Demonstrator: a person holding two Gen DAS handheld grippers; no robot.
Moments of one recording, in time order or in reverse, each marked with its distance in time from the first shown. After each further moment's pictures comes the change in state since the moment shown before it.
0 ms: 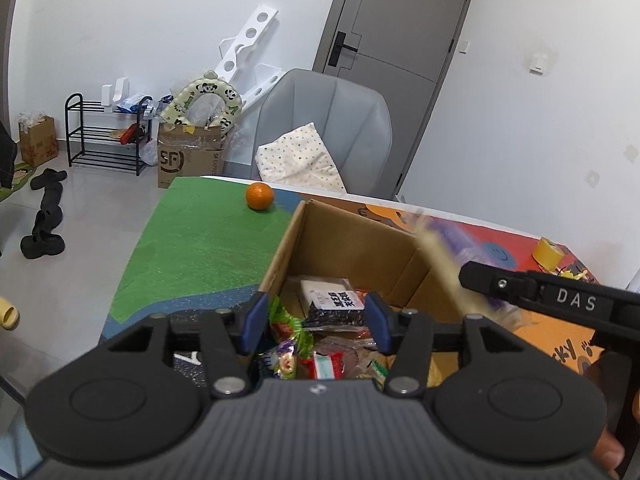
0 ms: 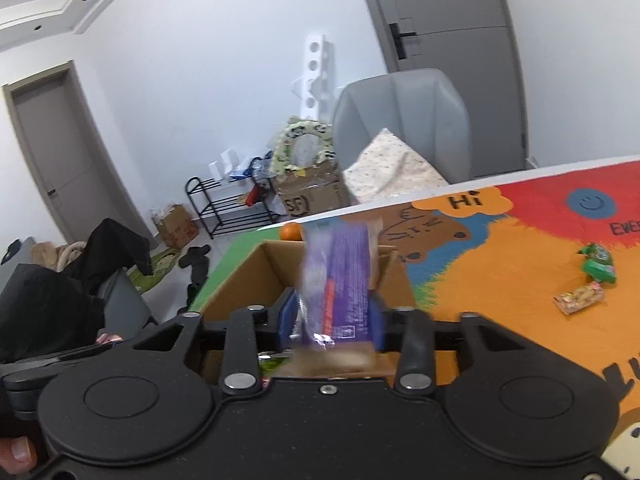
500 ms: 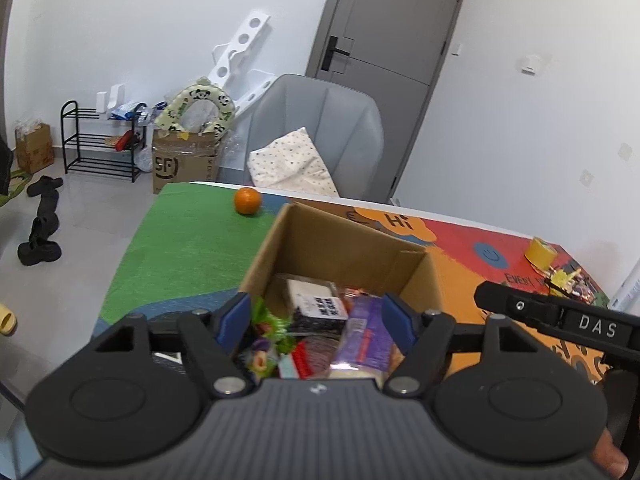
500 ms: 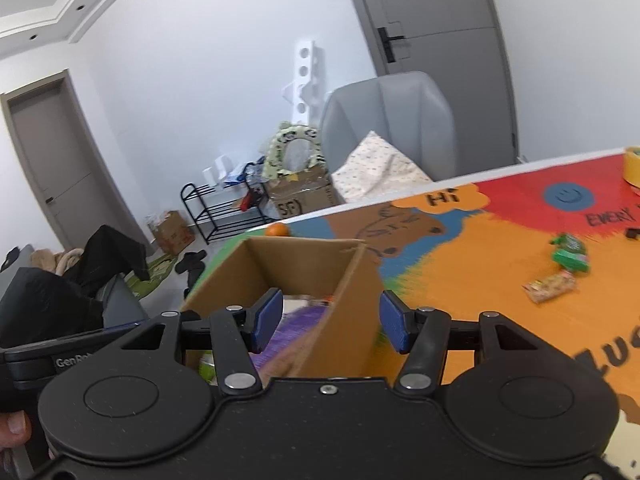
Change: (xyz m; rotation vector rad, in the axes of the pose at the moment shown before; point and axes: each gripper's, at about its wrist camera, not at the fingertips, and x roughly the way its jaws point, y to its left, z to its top) left arm -0.004 -0.021 -0.004 0.025 -0.012 -0.011; right arm -0.027 -0.028 -0.009 0.040 -0.014 -0.028
